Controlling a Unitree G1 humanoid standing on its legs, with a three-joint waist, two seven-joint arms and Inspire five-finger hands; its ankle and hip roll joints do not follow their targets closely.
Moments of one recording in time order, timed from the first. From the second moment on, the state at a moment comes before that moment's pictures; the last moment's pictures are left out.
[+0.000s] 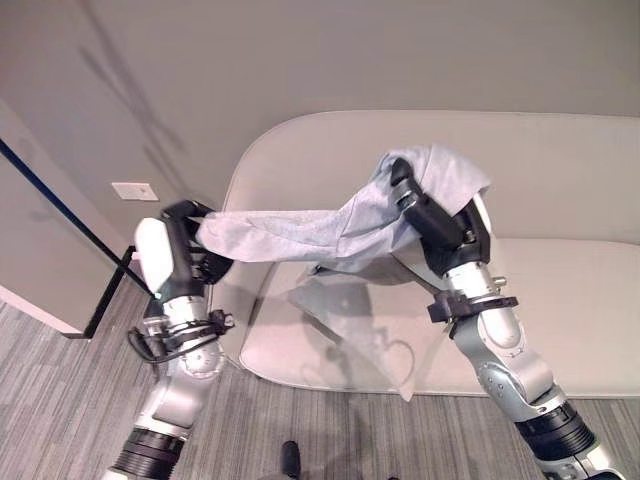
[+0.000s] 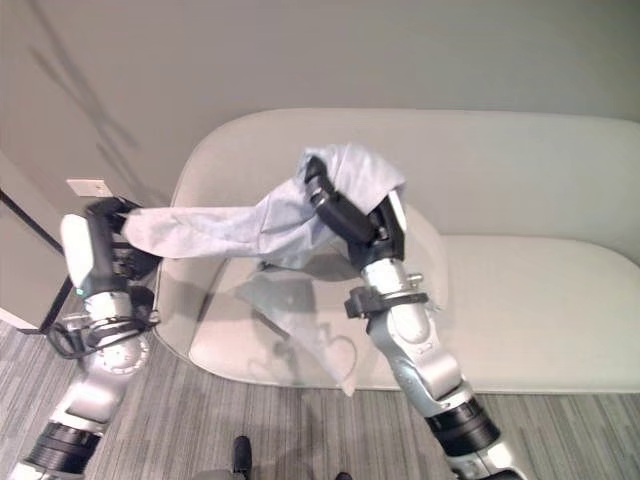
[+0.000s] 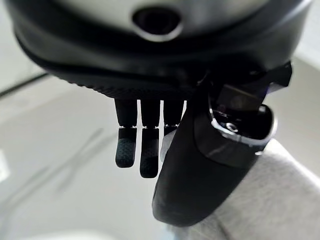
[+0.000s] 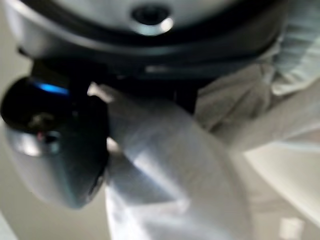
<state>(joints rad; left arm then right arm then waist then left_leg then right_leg) -0.13 0.45 -0.11 -0.09 0.29 -0.01 0.68 -0.27 -0.55 0.32 -0.20 0.64 -0.15 -0.22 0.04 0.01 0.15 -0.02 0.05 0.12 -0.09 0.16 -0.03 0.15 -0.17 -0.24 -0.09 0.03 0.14</state>
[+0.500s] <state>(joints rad) 0.00 0.53 0.12 -0.04 0.40 -0.11 0.56 -0.56 -1.38 0.82 -0.26 0.19 -0.09 0.45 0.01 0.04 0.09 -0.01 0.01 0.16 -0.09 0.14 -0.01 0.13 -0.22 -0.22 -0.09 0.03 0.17</state>
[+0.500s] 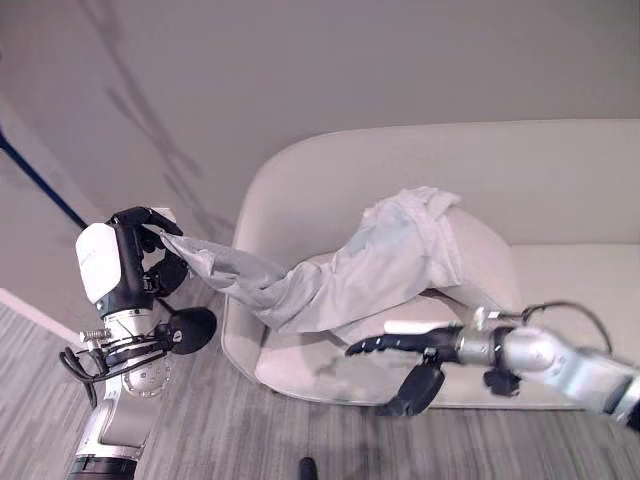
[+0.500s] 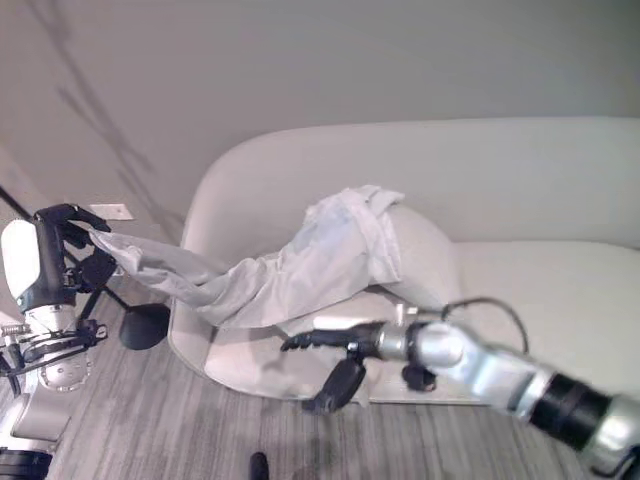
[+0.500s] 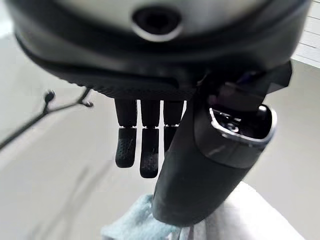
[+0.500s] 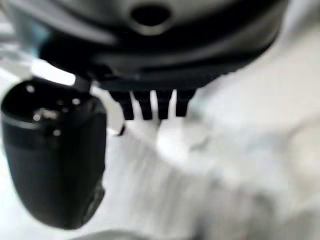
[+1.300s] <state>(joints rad) -0.09 0.64 0.16 -0.05 0.43 -0.11 0.65 -0.32 -0.96 0.63 0.19 -0.89 -0.20 -0.19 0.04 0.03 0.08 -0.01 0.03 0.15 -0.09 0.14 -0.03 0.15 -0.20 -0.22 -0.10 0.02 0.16</state>
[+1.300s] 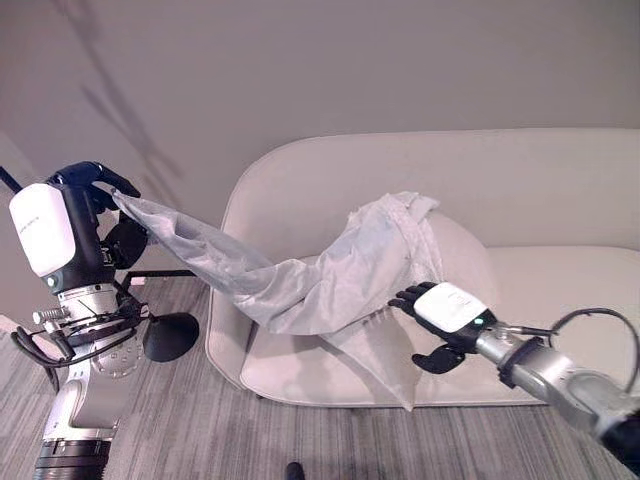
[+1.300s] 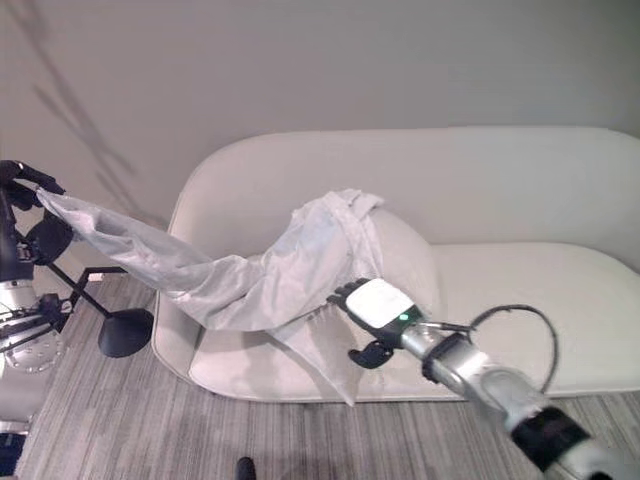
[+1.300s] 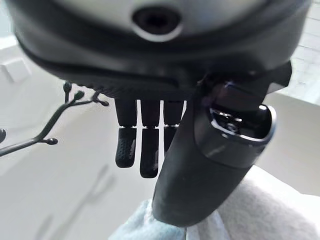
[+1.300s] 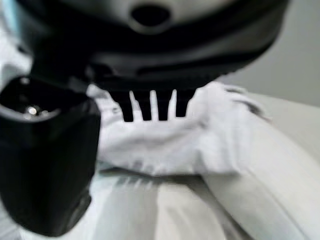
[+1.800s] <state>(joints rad) -0.24 0.69 0.13 -0.05 0.36 -0.12 0.73 -0.48 -0.73 0.63 0.43 -1.02 0.07 -0.47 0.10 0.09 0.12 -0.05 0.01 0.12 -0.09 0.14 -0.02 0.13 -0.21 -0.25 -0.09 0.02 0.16</state>
